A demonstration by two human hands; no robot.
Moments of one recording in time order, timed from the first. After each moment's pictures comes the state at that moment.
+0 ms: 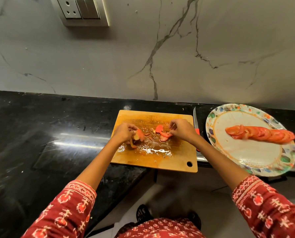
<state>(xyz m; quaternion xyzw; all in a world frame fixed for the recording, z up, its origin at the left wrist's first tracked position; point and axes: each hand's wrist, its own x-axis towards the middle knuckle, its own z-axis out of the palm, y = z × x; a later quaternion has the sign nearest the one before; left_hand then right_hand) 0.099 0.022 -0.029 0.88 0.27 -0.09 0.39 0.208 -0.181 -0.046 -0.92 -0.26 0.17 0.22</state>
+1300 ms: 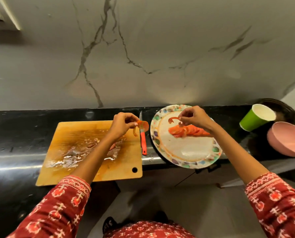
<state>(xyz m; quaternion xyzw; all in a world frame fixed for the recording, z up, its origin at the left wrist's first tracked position) 0.206 -0.127 -0.016 0.88 0.03 0.02 0.48 0.282 -0.401 0.023 -0.89 -0.12 0.16 0.40</state>
